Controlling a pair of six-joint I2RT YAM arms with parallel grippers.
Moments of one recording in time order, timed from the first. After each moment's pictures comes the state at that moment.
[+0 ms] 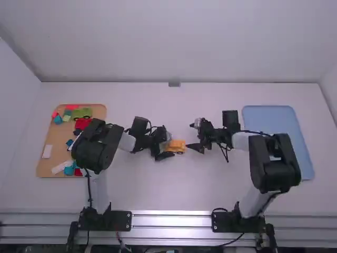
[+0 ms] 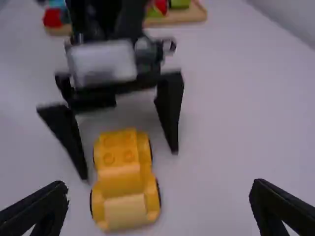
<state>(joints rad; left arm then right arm) -0.27 2.04 0.81 0.31 0.85 0.77 0.11 1.83 0.77 0.07 -1.05 -0.95</state>
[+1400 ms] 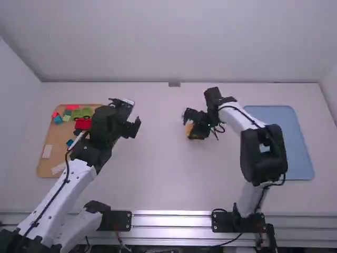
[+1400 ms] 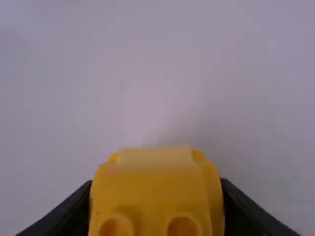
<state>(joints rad) -0.24 1.04 0.81 -0.27 -0.14 0.24 0.23 1.90 1.36 -0.83 -0.47 -0.99</state>
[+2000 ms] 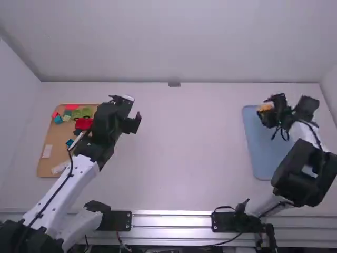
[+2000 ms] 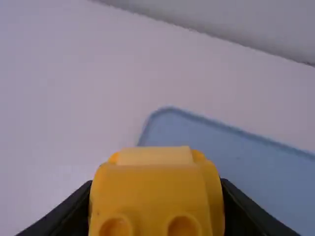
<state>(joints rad) -0.24 1.09 0.81 -0.17 -0.17 0.23 -0.52 1.77 1.11 -0.20 -0.60 -0.64</state>
